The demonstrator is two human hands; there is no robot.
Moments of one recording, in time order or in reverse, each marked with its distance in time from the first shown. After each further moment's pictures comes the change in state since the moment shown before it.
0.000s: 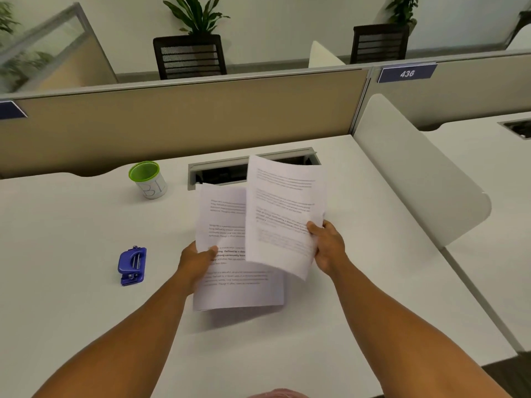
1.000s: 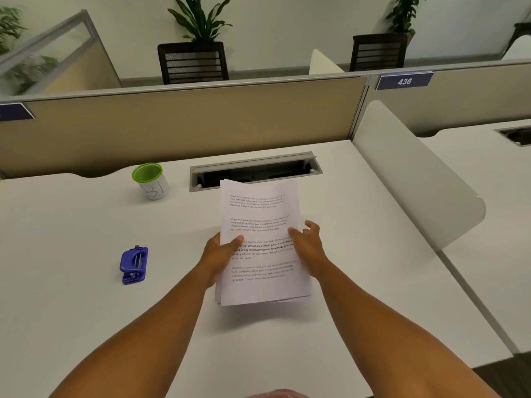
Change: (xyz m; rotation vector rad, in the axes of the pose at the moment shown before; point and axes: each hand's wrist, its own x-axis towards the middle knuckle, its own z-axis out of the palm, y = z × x) left_hand -0.019 0.021 0.036 -0.102 -0.219 0.110; right_hand -0.018 0.014 0.029 -0.566 -0.048 -0.092
